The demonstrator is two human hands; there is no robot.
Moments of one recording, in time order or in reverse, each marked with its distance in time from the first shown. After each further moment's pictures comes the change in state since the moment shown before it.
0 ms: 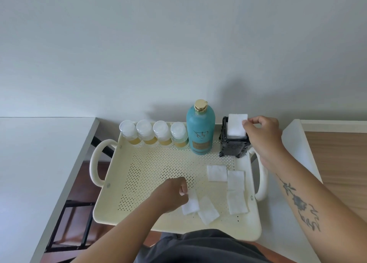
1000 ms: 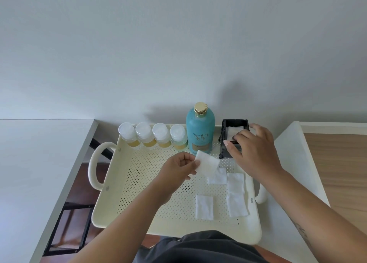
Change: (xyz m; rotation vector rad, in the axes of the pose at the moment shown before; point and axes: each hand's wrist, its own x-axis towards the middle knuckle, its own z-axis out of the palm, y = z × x) left_hand 0.006 0.053 -0.048 -0.965 0.094 -0.009; right_hand -0.016 0.032 0.004 -0.829 -0.028 -0.713
